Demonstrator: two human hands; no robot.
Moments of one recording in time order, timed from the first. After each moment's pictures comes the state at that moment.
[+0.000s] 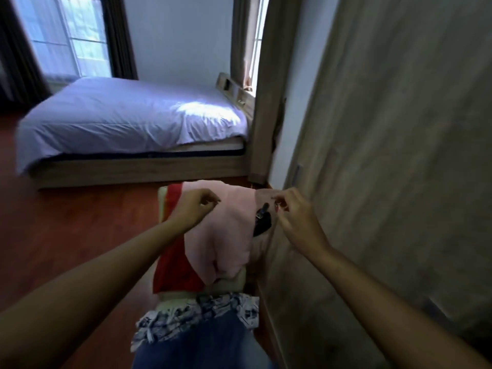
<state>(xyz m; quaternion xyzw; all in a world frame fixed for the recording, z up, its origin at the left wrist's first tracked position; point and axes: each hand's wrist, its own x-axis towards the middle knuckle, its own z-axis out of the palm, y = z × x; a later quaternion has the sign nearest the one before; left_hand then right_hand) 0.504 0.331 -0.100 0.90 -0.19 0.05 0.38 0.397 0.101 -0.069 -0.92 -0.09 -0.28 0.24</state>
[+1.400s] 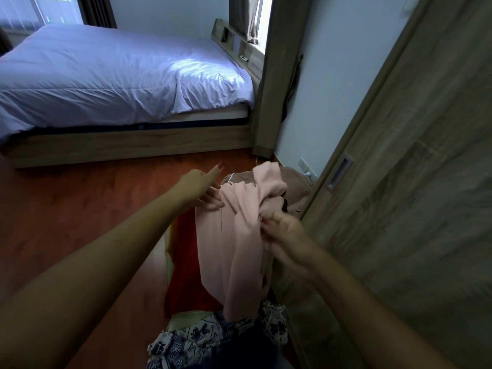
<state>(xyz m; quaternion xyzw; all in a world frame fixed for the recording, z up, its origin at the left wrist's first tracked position) 0.696 0.357 -0.119 0.77 0.01 -0.24 0.59 0.545 0.187 -0.114 -0.55 0.08 0.10 0.83</state>
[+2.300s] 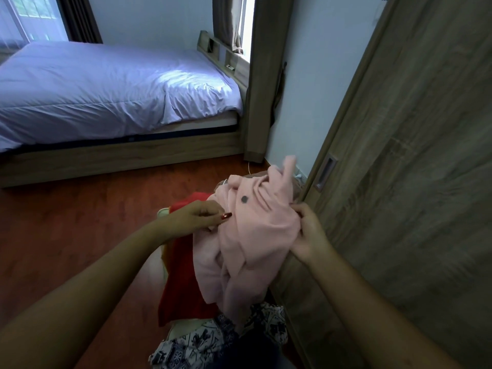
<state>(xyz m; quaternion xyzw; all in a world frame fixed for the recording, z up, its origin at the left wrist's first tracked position) 0.658 0.377 -0.134 0.76 -0.33 -0.28 0.49 0.547 0.153 -0.110 -0.39 0.24 -0.02 0.89</state>
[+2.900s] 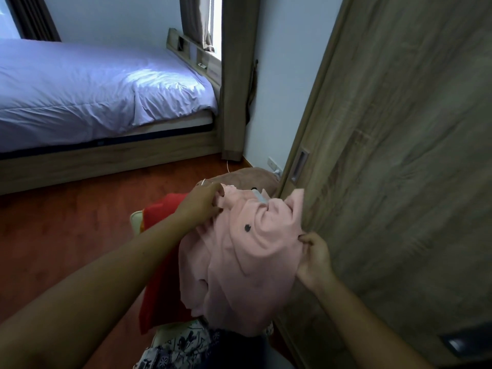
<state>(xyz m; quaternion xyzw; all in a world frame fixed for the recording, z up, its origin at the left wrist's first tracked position) 0.676 0.298 -0.150 0.90 -0.33 -0.03 0.29 0.477 0.122 -0.144 -0.38 0.30 -0.10 0.87</state>
